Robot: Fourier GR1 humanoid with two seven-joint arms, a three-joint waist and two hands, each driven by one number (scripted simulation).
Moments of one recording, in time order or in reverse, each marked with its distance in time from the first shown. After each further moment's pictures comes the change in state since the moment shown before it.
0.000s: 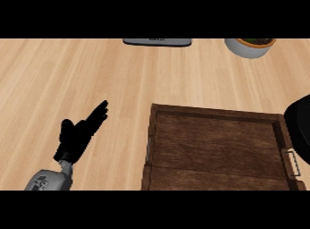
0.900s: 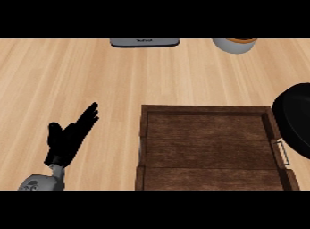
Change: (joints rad) left arm 0.038 0.024 0.040 -0.002 0.028 0.015 -0.024; right arm 0.138 0.243 -0.163 -0.224 -0.217 0.134 0.218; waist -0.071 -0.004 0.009
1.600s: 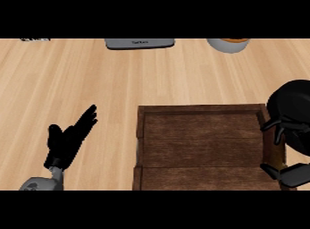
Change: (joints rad) left arm 0.017 0.000 0.001 0.007 -0.004 0.013 -0.004; right arm 0.023 0.464 0.372 -0.345 0.195 -0.342 0.454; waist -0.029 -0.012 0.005
